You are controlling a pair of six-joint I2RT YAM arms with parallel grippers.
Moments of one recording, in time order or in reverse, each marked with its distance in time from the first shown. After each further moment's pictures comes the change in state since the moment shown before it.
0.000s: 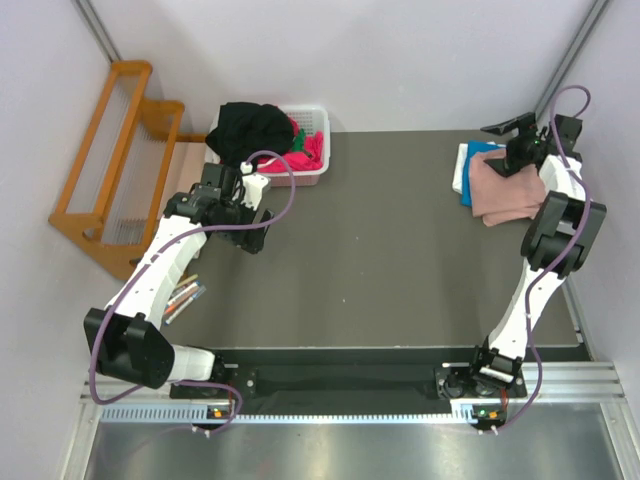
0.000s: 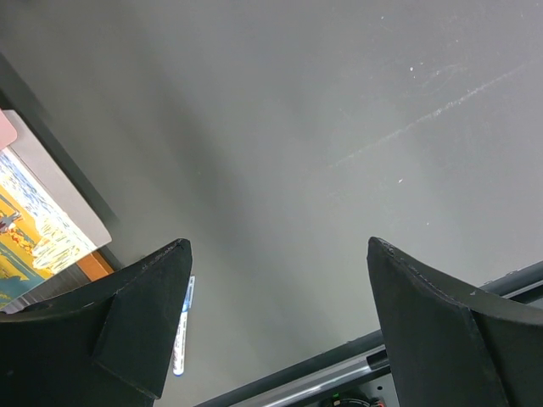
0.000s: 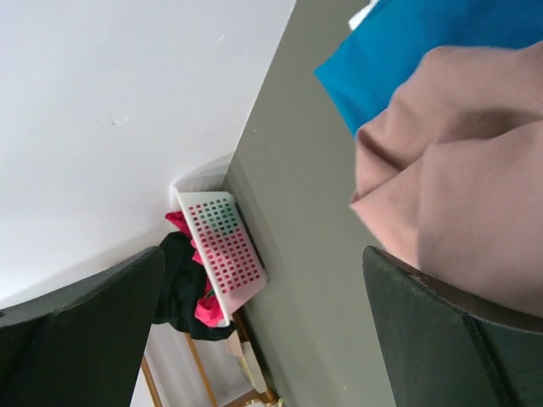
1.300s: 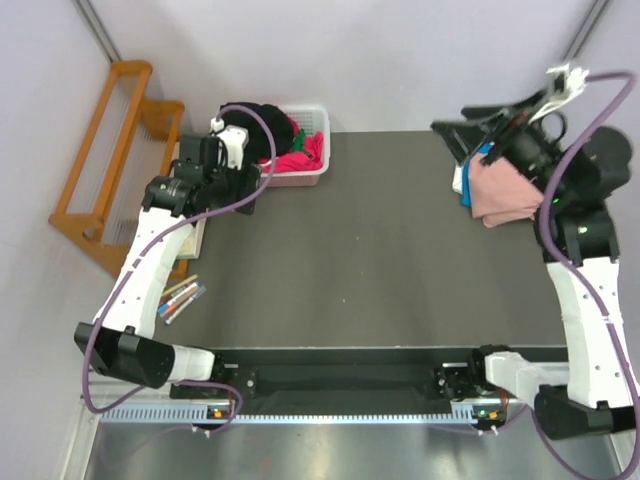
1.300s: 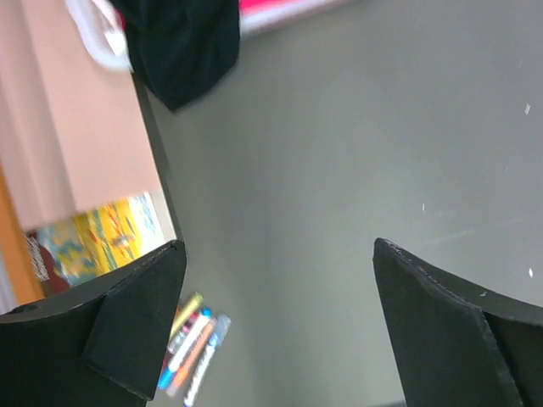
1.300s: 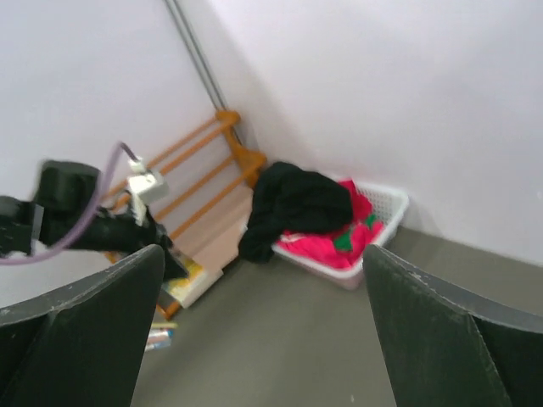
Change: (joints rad) left arm 0.011 0.008 0.280 0.039 -0.146 -0.148; right arm 0.474 -1.106 -0.327 0.119 0.089 -0.541
